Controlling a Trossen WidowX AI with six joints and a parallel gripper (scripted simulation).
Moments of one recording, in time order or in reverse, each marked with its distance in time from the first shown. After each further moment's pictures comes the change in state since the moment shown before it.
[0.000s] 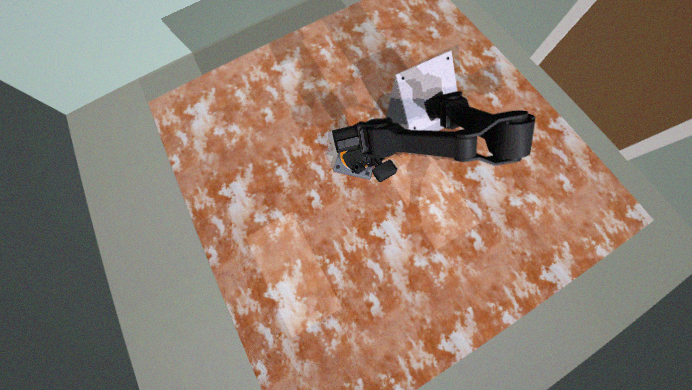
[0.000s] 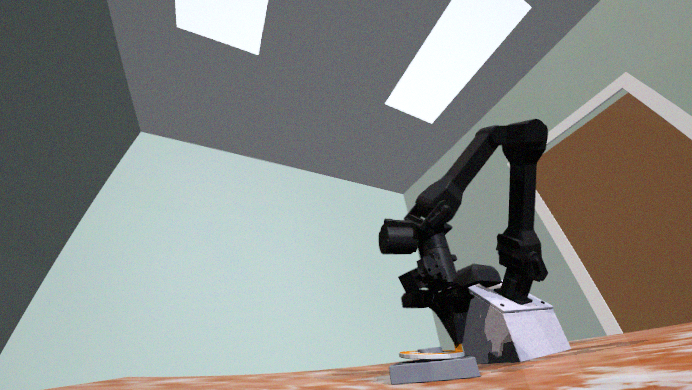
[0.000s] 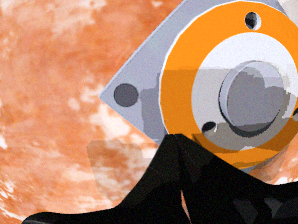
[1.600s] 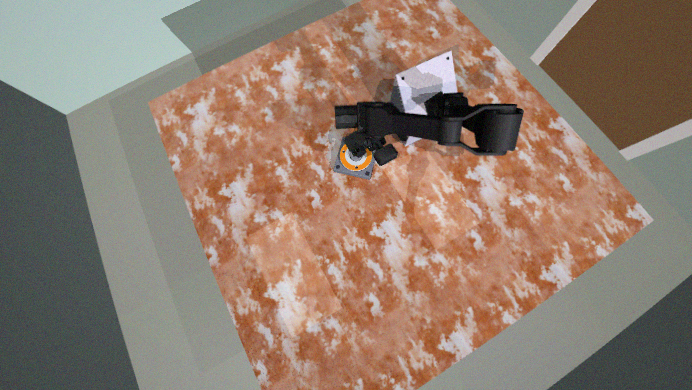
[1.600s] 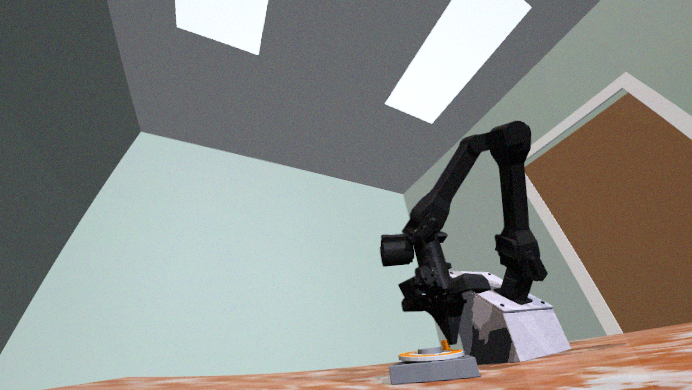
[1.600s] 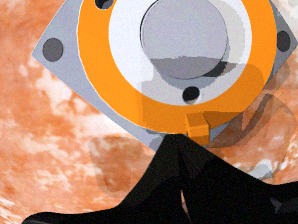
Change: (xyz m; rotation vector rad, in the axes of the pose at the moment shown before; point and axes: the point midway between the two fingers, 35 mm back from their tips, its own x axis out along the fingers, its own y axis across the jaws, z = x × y) arm -0.001 -0.040 -0.030 0.011 0.015 0.001
